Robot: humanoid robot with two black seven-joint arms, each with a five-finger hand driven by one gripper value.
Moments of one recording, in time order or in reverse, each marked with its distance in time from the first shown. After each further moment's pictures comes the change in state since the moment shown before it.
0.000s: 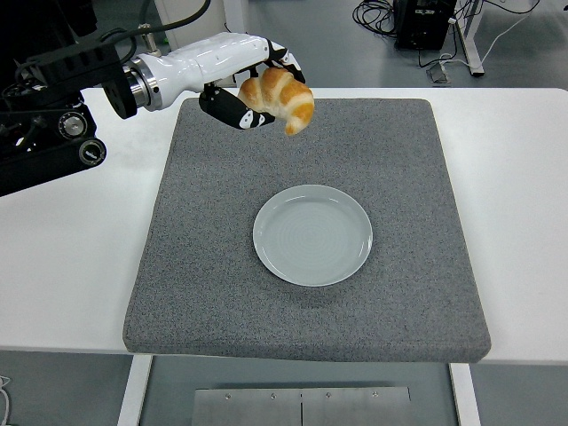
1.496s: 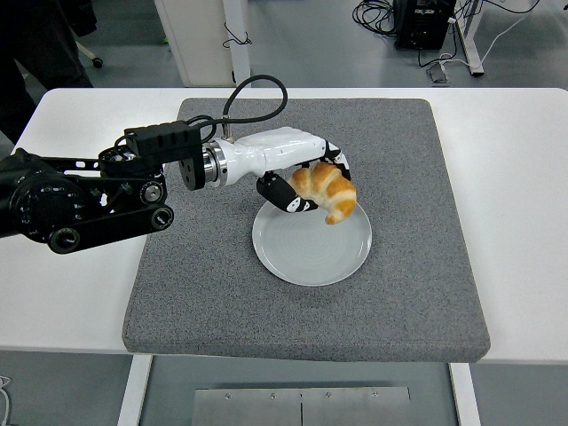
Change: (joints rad) left arm 0.178 -0.200 0.015 0.075 0.115 -0.024 -0.003; right arm 0.000 0.000 0.000 0.000 0.000 0.000 0.000
